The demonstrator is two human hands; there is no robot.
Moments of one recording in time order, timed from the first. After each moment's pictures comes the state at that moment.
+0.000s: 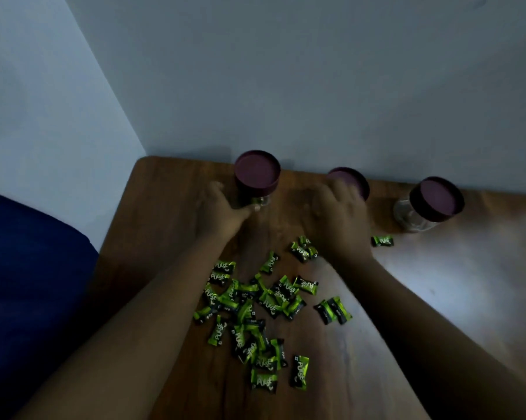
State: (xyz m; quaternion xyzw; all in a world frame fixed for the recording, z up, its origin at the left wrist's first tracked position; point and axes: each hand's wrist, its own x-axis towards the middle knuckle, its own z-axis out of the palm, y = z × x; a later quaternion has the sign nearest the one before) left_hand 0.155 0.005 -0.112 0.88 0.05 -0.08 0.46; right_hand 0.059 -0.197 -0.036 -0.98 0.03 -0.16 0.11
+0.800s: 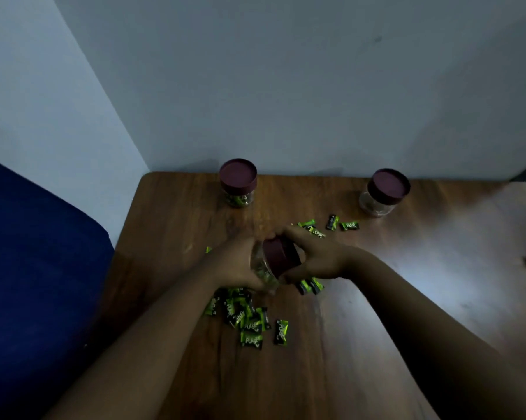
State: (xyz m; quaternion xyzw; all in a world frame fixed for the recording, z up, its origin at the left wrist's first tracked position) left_hand 0.025 0.001 -0.041 0.88 -0.26 -0.27 0.29; right_hand -0.028 -0.220 0.010 -0.84 -0.03 0.30 0.45
